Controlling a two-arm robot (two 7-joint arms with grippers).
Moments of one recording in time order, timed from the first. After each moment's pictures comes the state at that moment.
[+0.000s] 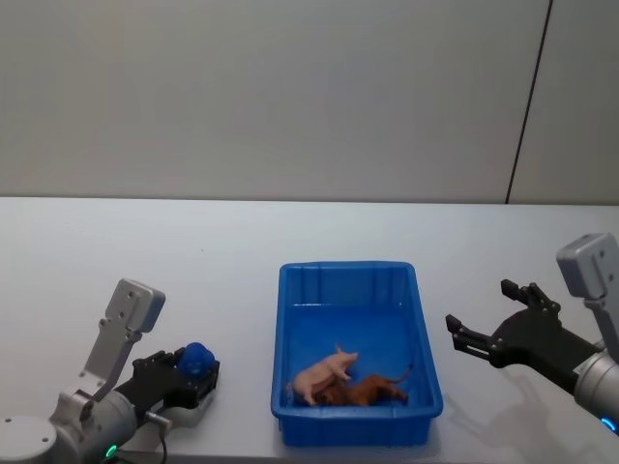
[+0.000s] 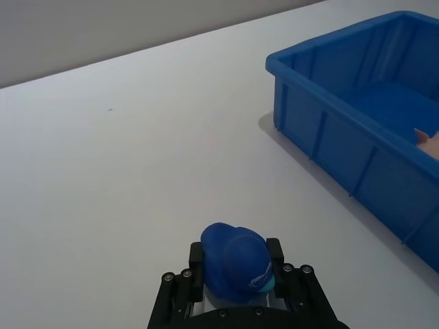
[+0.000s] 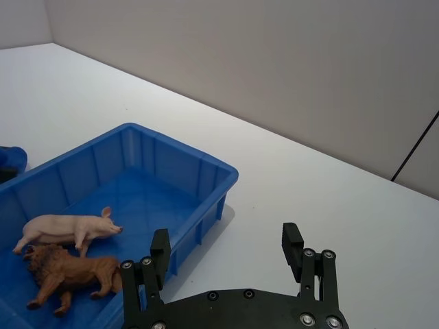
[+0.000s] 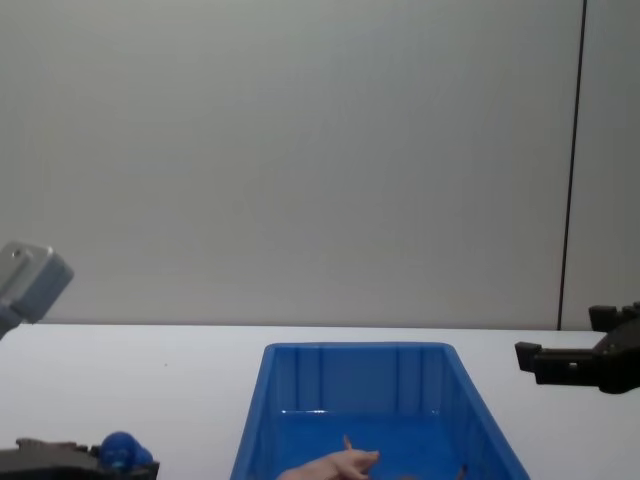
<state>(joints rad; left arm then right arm) -0.23 0.48 0.34 -1.37 -0.38 0.28 -0.24 0.10 0.37 -0.22 -1.67 0.17 0.24 0.33</state>
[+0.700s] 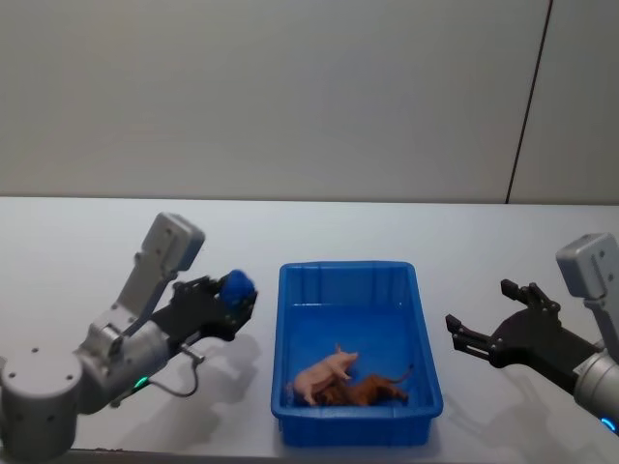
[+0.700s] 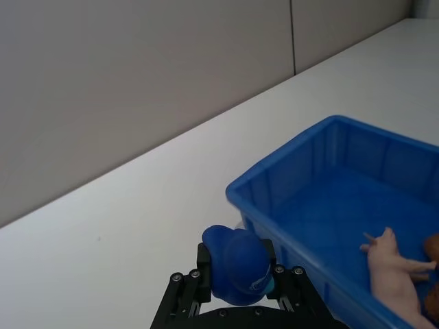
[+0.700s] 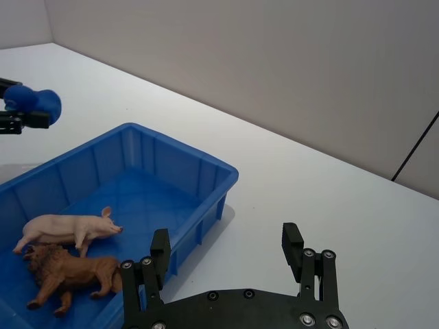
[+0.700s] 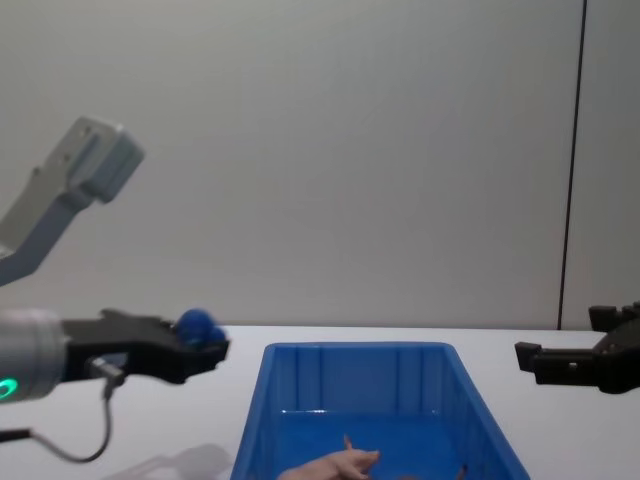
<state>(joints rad) -0.35 0.43 0.35 -1.39 -0.25 0.21 -0.36 0.10 0.37 -0.22 -1.67 0.17 0.24 0.33</state>
